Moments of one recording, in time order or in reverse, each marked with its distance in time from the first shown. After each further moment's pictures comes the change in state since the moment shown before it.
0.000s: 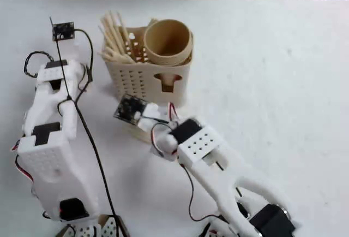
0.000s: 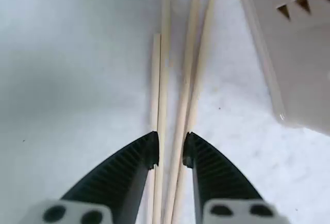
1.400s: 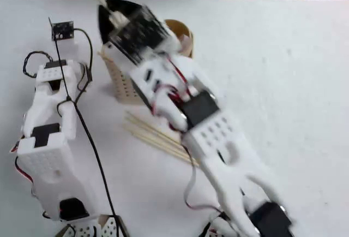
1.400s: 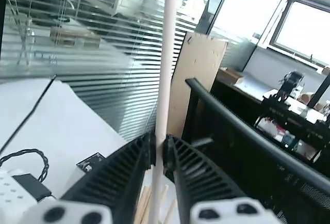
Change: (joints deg) left arm 0.0 -1.1 1.1 0.1 0.0; right arm 0.3 3.4 -42.5 -30.4 -10.0
